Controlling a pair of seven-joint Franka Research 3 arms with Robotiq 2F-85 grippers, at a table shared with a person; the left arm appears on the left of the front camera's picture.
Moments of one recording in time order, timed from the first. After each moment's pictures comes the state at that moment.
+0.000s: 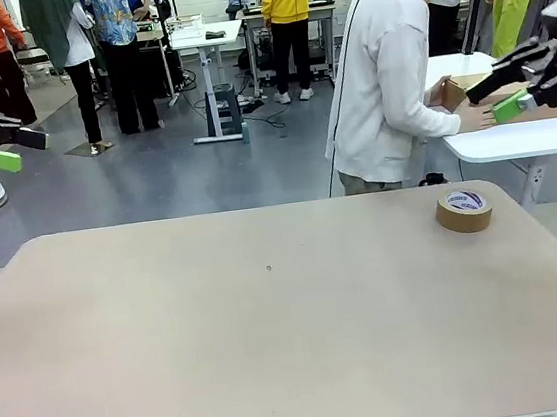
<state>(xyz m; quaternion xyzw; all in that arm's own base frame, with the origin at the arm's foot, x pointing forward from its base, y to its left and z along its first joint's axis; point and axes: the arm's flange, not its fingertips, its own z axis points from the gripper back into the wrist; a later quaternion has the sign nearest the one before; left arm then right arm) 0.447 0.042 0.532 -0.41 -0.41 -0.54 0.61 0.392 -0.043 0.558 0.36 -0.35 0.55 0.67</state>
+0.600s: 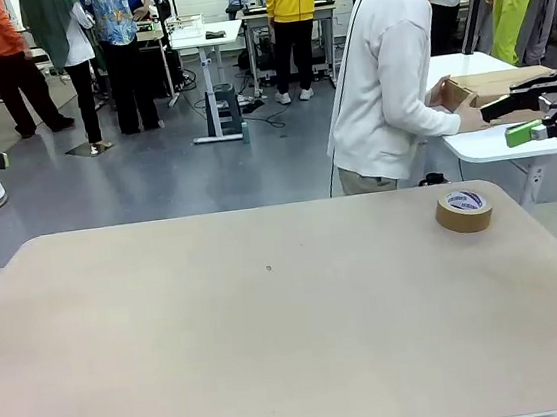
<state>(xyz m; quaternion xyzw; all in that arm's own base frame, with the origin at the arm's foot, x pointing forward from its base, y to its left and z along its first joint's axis) 0.420 0.103 0.500 -0.38 -0.48 -0.48 0.62 0.386 -0.065 0.515 0.38 -0.42 0.54 0.62</state>
